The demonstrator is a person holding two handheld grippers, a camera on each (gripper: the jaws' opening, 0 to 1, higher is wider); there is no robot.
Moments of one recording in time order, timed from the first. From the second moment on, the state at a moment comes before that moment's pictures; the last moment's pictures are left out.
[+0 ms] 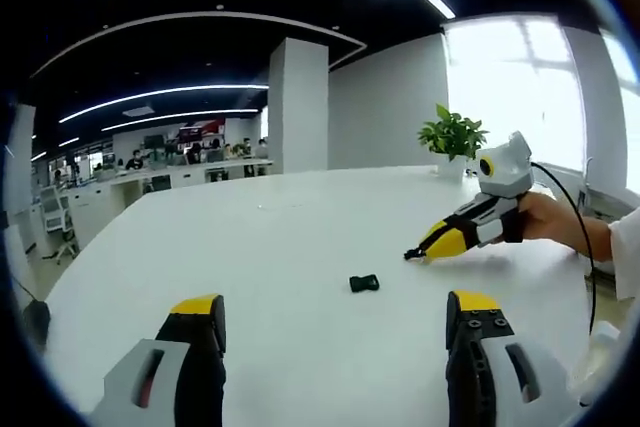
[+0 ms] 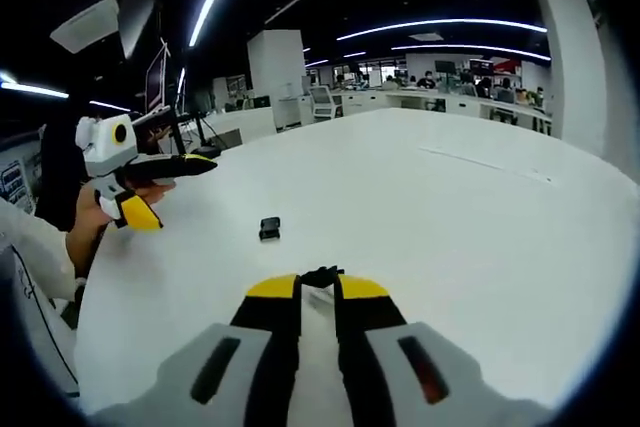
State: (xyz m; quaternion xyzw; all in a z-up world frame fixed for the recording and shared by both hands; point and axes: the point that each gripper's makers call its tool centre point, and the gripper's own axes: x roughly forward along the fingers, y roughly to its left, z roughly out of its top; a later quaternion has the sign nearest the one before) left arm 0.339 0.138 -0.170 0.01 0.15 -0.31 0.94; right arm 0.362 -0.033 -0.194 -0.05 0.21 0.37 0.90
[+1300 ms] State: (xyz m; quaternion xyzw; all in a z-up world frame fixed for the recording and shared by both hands) left arm 0.356 0.117 -0.187 0.04 0.17 -0.33 0.93; right arm 0.366 -0.039 -0.202 -0.07 0.21 0.31 0.92
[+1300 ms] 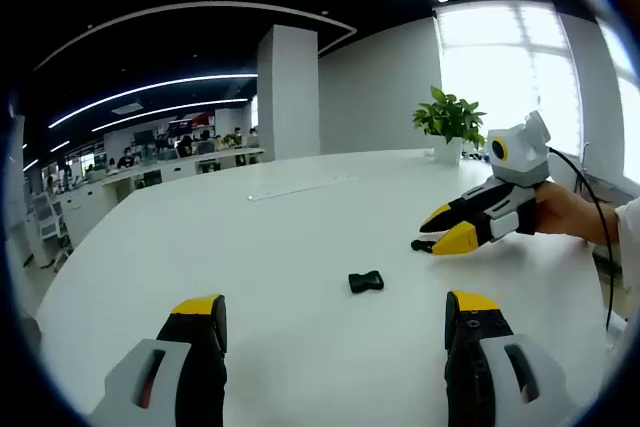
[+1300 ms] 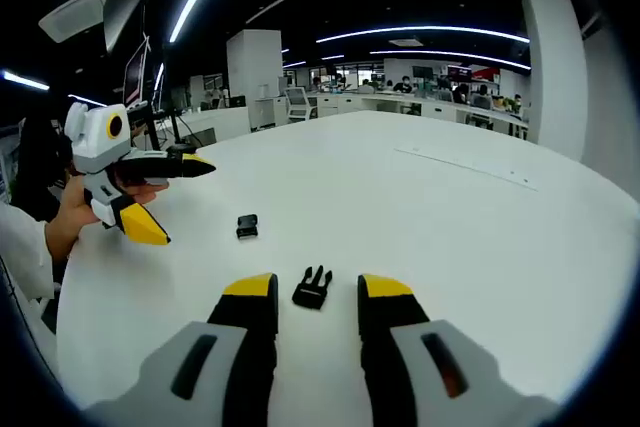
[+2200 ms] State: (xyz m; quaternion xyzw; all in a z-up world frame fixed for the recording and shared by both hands) left arm 0.366 0.099 -0.196 0.07 0.18 -0.34 0.92; right arm 0.369 -0.040 -0.205 -0.09 0.20 0.30 0.93
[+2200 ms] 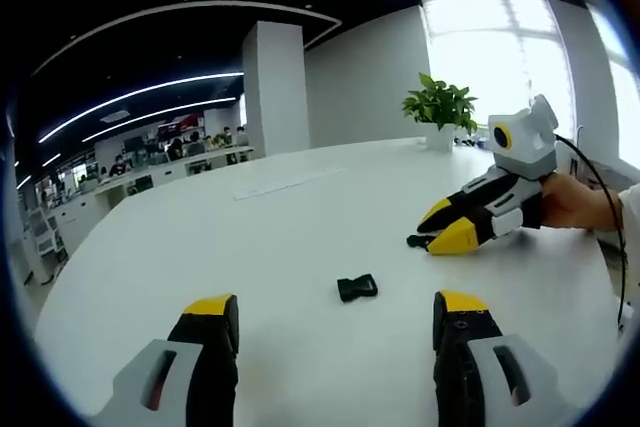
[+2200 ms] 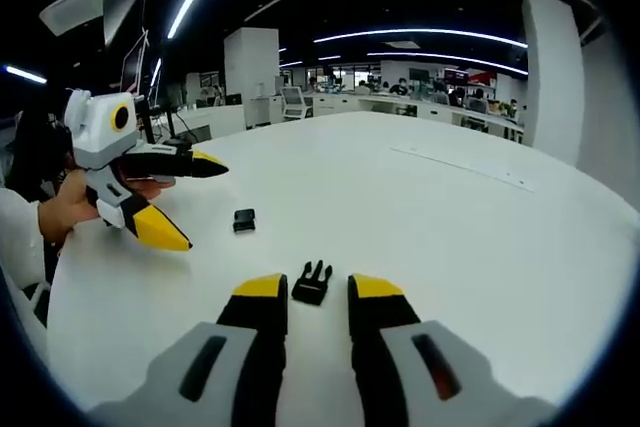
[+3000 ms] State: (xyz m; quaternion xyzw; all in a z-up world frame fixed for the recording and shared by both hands) left arm 0.377 0.083 -0.204 0.08 0.19 -0.36 0.91; right arm 0.369 -0.039 -0.205 -0.09 0.19 0.31 0.93
